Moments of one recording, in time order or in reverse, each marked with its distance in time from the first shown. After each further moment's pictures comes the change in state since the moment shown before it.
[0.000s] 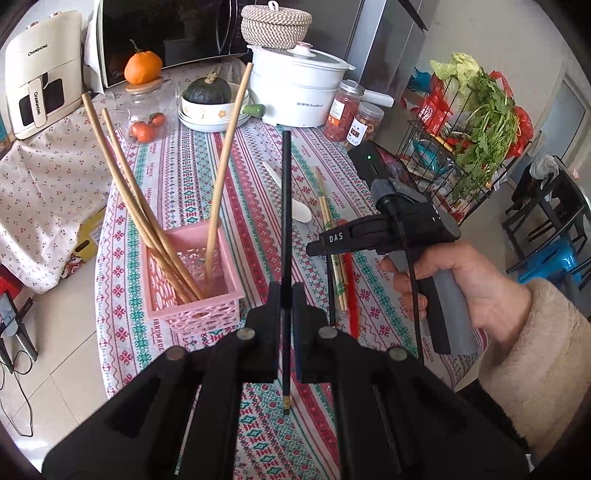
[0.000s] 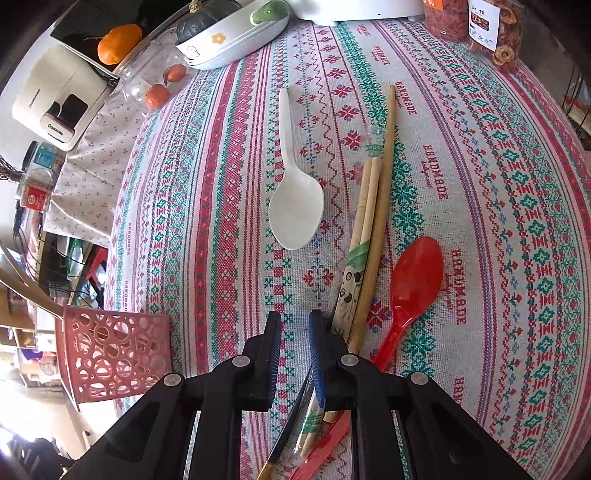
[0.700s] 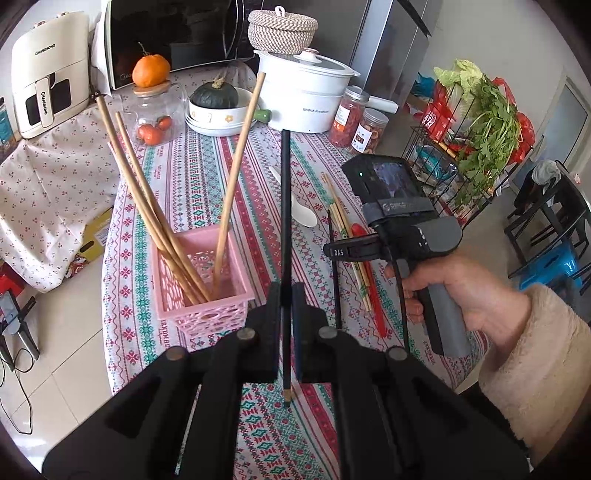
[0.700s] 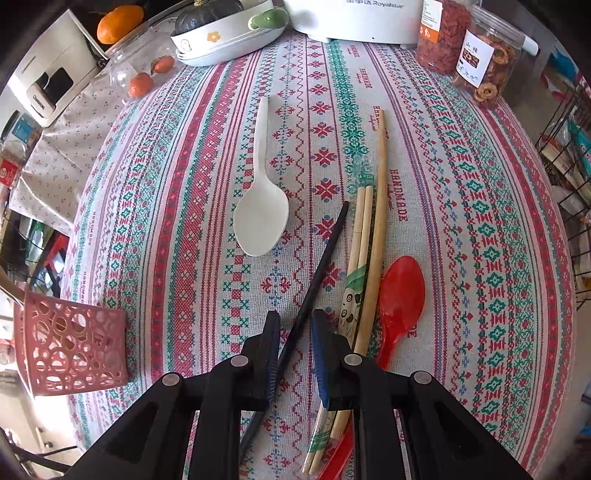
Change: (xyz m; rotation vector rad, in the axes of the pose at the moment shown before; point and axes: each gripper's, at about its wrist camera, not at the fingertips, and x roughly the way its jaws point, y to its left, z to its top) left arm -0.005 0.008 -0.001 -0.010 -0.017 0.011; right arm -0.007 0.007 -0.003 -0.115 -0.051 -0.234
